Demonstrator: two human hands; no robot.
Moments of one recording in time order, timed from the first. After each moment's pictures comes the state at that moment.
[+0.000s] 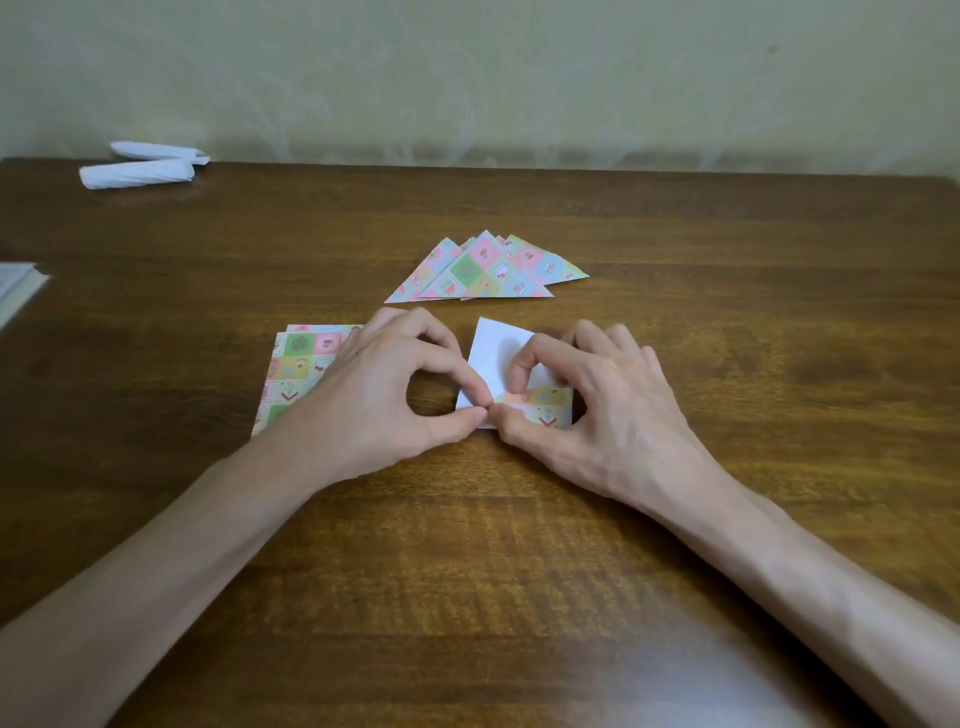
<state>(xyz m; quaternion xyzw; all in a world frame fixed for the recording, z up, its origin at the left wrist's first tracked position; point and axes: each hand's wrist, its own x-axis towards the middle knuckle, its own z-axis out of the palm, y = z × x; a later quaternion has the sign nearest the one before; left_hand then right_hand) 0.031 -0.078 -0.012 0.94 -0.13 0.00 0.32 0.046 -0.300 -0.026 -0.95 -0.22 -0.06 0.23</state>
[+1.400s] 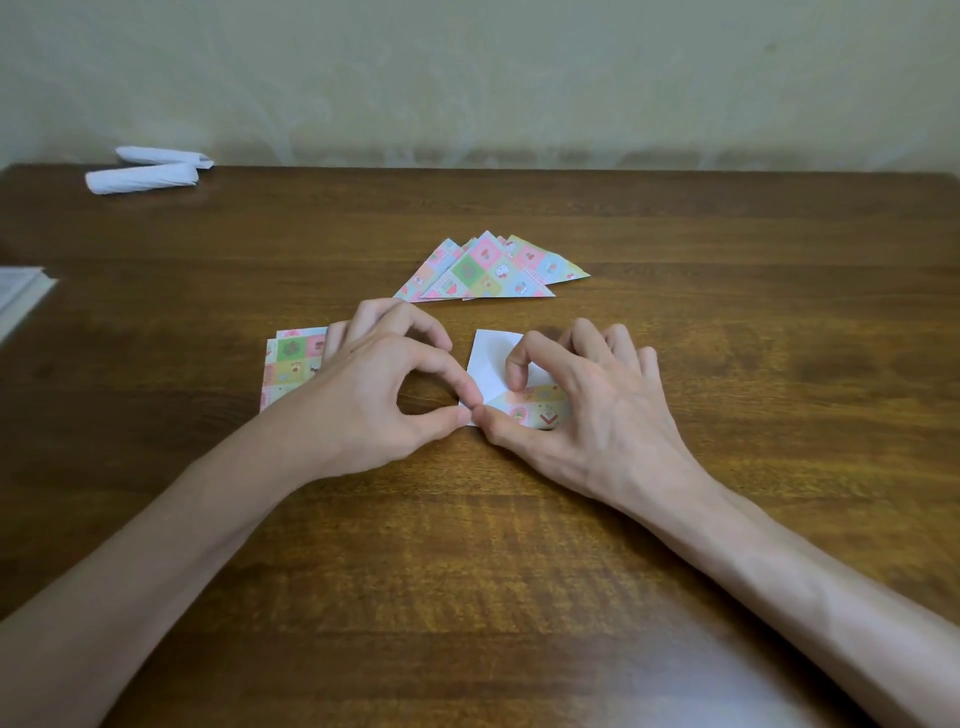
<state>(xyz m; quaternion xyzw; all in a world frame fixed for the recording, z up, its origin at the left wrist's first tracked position) 0.025 -0.073 -0.001 0.96 -0.13 -0.02 0.26 0.042 -0.290 -0.033 -0.96 -0.19 -0.08 0.20</state>
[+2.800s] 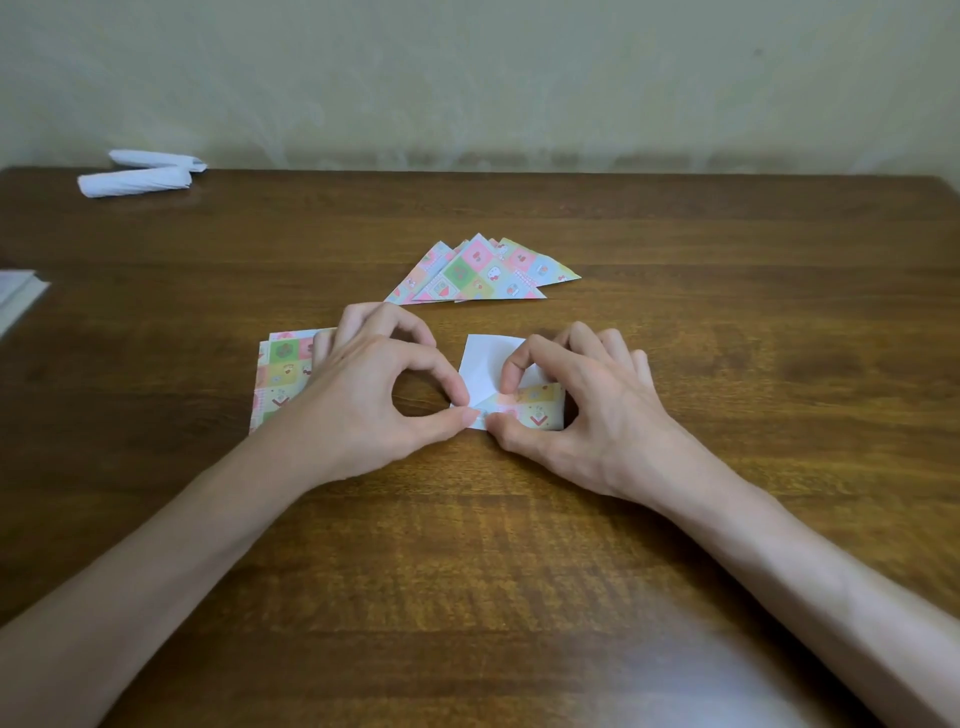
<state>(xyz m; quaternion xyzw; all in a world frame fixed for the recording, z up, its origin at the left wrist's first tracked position) 0.024 -0.079 -0.009 0.96 -0.09 0.02 0.27 0.047 -0.302 -0.022 -0.94 -0.22 0.01 0.25</state>
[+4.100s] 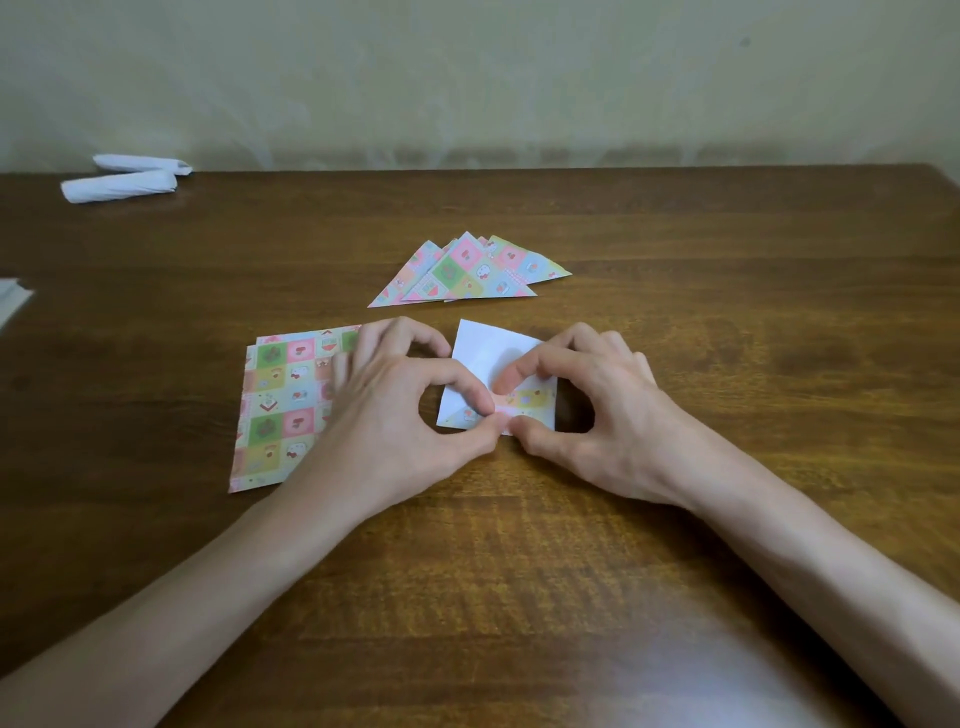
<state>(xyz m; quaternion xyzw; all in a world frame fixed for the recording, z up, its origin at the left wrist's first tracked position) 0.016 -0.112 -0.020 0.96 -0.05 0.06 0.28 0.049 -0.321 -0.015 -0.92 -0.25 0.06 0.29</state>
